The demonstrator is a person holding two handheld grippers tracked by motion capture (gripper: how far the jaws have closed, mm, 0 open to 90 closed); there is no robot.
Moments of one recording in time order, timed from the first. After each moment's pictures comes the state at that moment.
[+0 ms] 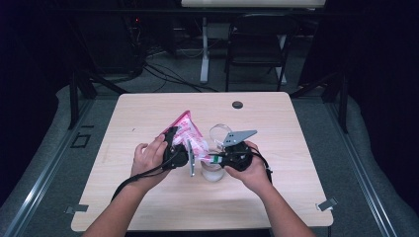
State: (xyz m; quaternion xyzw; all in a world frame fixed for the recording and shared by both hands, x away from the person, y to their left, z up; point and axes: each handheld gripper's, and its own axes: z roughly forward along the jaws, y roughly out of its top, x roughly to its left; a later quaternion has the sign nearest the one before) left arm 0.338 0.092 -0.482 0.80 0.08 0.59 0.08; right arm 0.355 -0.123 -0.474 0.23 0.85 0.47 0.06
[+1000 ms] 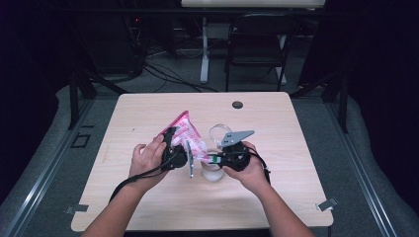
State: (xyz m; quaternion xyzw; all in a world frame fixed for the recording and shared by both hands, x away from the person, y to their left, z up) left arm 0.336 0.095 -0.481 0.80 0.07 0.60 0.07; right arm 0.357 -0.119 -0.479 0.23 0.85 0.46 0.06
